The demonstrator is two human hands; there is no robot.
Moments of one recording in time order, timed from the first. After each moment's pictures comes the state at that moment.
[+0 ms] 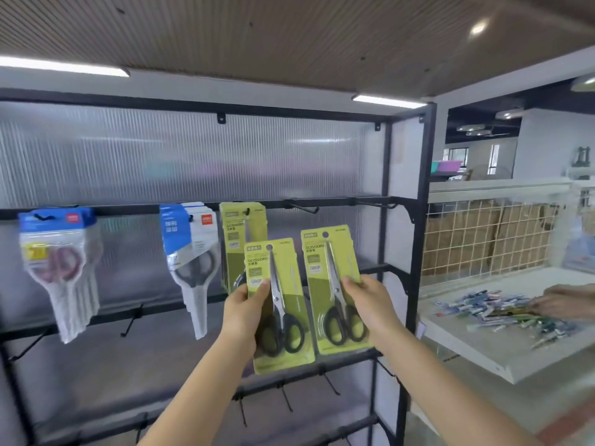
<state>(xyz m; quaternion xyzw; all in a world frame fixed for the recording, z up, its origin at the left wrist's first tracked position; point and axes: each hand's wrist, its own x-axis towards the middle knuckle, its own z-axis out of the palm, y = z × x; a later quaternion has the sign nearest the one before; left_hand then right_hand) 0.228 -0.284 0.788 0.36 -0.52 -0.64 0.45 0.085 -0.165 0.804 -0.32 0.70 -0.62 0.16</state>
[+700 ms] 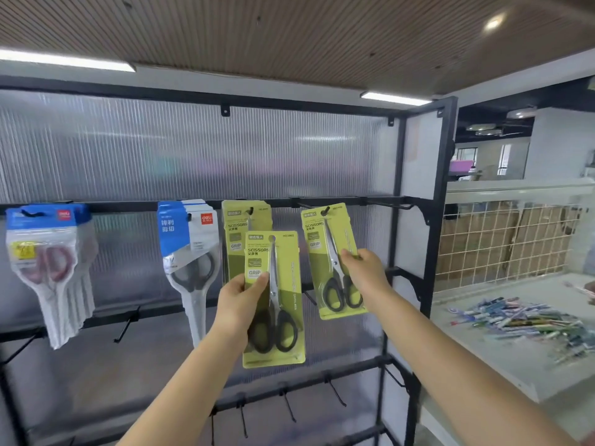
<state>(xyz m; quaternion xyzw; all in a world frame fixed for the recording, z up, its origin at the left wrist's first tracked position) 0.222 -0.313 0.798 0.34 -0.57 -0.58 0.47 0.039 -0.241 0.823 -0.33 0.71 -0.61 0.11</state>
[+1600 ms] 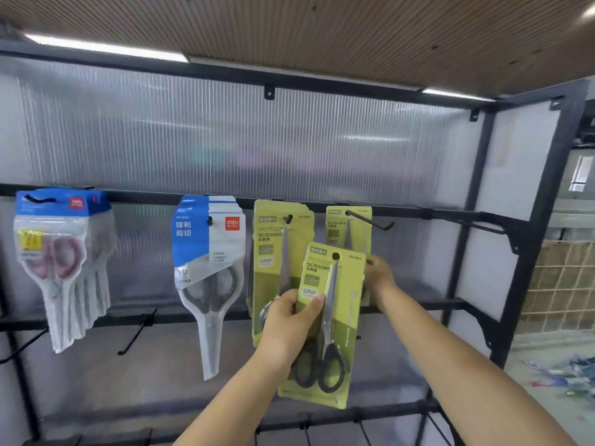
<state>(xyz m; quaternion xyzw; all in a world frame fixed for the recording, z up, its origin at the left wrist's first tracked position) 0.178 -0.358 0.784 0.30 -0.62 -0.56 0.45 -0.036 -0.404 0.796 -0.38 0.71 -0.57 0.17</state>
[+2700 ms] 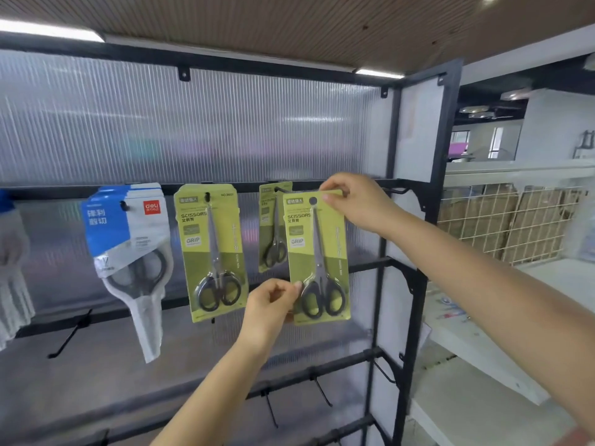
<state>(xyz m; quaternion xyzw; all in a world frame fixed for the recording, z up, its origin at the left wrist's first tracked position) 0.134 -0.316 0.761 0.27 -0.65 -0.57 0.42 -0.013 -0.249 0.907 -0.60 0.69 -0.39 -0.08</state>
